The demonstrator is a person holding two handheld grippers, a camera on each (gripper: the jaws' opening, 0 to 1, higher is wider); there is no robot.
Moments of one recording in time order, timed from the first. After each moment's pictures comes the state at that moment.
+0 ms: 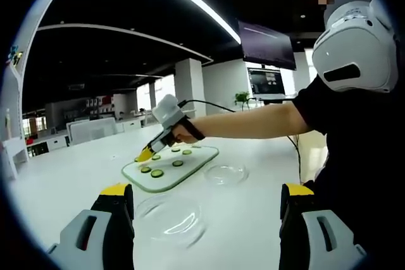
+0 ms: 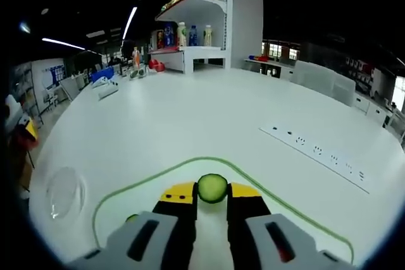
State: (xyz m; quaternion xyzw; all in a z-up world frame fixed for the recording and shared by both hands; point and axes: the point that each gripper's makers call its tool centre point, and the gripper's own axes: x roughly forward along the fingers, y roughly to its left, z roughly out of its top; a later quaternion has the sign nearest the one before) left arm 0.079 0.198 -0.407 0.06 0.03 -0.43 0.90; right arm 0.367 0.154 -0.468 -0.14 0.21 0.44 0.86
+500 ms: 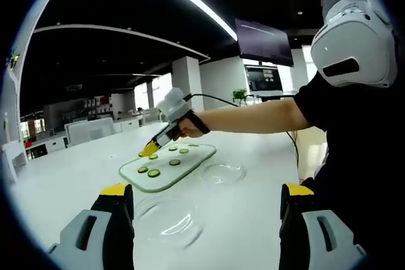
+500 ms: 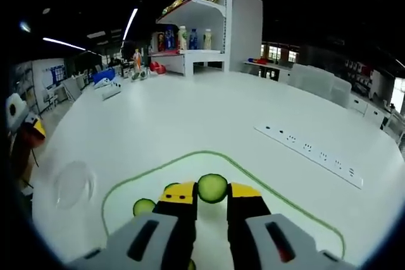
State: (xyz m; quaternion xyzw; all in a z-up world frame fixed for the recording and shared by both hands) left arm 0.077 0.188 -0.409 0.07 0.04 -0.44 0.90; right arm 0.344 0.127 -0.454 -0.13 0.20 0.45 0.86
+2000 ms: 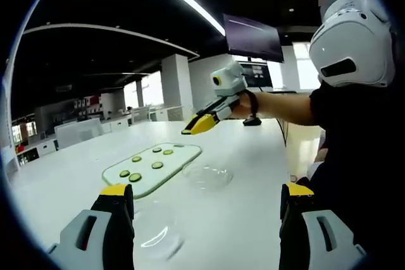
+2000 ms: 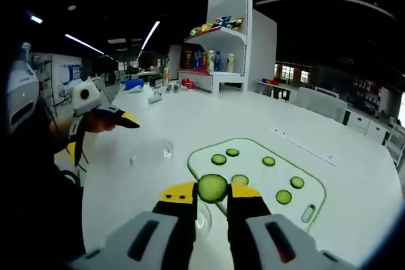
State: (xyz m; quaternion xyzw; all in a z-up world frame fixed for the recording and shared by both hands) left arm 0.071 0.153 -0.414 0.09 0.05 -0.47 0.88; right arm 0.198 0.033 -0.406 -0.13 0.14 0.50 0.84
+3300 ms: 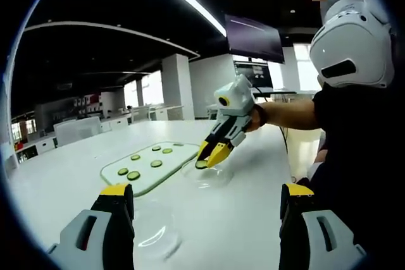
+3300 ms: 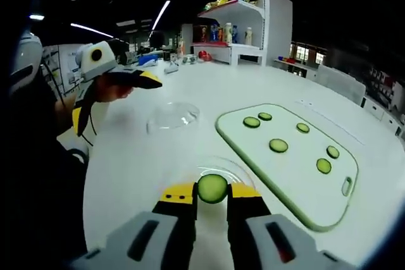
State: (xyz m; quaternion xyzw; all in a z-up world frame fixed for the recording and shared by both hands) left arm 0.074 0.152 -0.420 0.08 0.05 -0.47 0.88; right arm 0.163 0.052 -0.474 -0.17 0.21 0.53 0.81
